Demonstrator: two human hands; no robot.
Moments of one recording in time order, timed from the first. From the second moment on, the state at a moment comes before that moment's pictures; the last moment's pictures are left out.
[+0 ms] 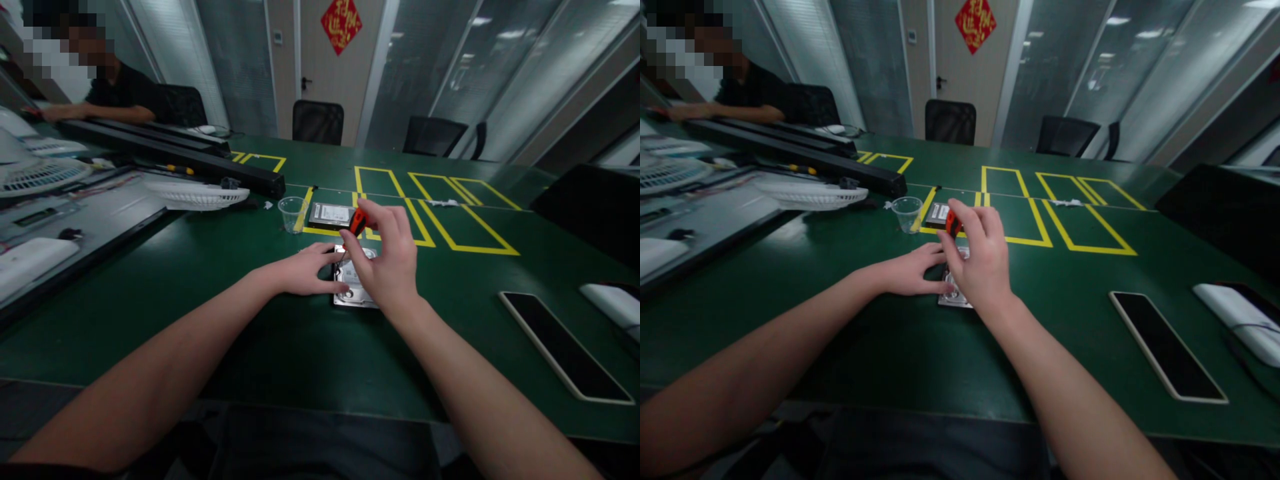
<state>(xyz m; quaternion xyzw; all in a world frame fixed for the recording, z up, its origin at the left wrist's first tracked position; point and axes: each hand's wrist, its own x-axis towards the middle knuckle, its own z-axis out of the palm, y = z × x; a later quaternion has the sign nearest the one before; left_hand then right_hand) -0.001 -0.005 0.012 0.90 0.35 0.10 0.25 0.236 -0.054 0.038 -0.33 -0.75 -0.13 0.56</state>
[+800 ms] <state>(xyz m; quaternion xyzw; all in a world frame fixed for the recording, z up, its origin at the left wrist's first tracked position) -0.003 -0.003 0.005 0.90 0.32 0.14 0.26 0.229 -0.061 0.037 -0.35 -0.75 -0.12 0.54</state>
